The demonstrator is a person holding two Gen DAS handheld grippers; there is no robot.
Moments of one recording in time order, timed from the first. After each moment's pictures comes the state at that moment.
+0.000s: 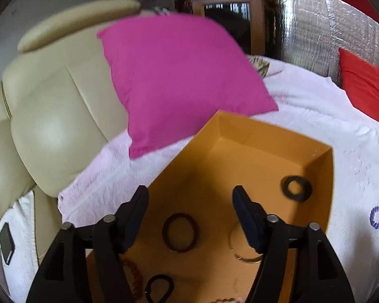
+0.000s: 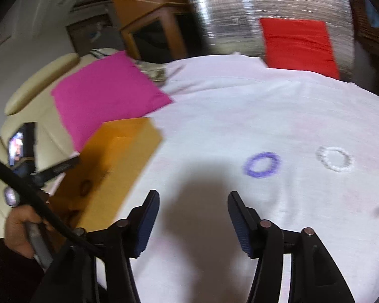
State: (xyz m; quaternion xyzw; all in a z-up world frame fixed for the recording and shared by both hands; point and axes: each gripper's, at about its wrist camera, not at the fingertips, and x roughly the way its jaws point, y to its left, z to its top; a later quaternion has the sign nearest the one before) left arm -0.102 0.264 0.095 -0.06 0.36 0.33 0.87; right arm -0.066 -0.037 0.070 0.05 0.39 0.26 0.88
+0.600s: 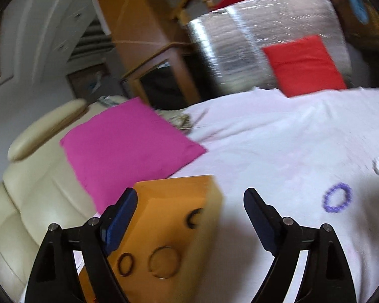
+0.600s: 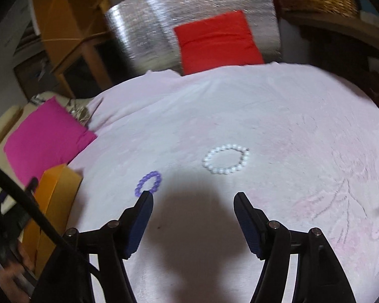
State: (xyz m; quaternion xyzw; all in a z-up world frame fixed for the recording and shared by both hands) left arm -0.066 0.077 0.112 0.17 0.27 0.24 0.92; right arm -0.025 -0.178 0.064 0.13 0.39 0.11 0.90
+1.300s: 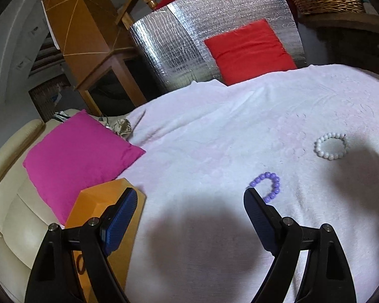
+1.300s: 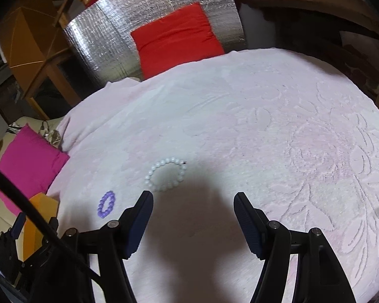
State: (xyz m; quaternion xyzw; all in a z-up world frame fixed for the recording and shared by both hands) left arm -0.046 -0.023 0.082 0.19 0.32 0.14 0.92; right arm 0.004 -0.253 0.054 0.18 0.42 0.04 0.89
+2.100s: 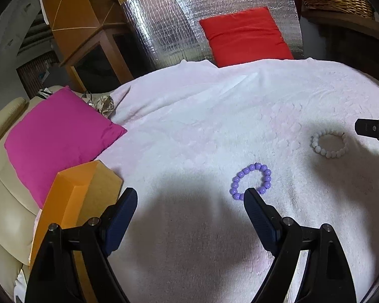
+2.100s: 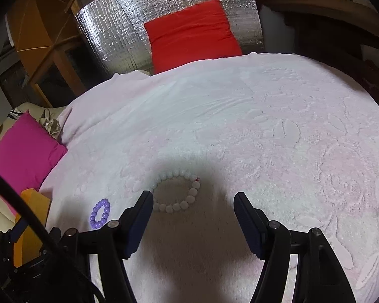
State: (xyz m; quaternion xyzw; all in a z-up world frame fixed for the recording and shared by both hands) left arm -0.023 -0.014 0.064 0.14 0.37 0.12 0.91; right arm 0.046 -0.231 0.037 0.14 0.42 0.07 0.90
